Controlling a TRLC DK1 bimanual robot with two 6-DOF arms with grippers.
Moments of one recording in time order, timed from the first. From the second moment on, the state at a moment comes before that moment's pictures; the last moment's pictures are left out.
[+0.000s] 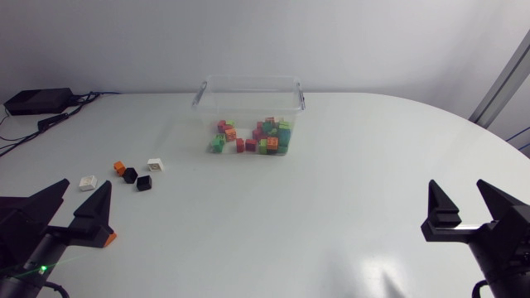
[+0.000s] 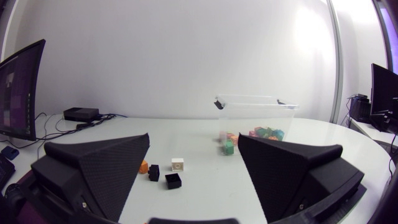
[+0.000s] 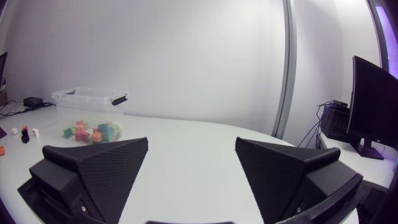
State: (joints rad) left arm 0.00 0.06 0.04 -0.01 0.06 -0.01; right arm -0.04 0.06 0.03 -0.01 0.06 -0.08
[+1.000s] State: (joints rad) left arm 0.10 0.97 0.83 -0.55 0.10 0.04; right arm -0.04 0.06 0.03 -0.01 0.06 -0.08
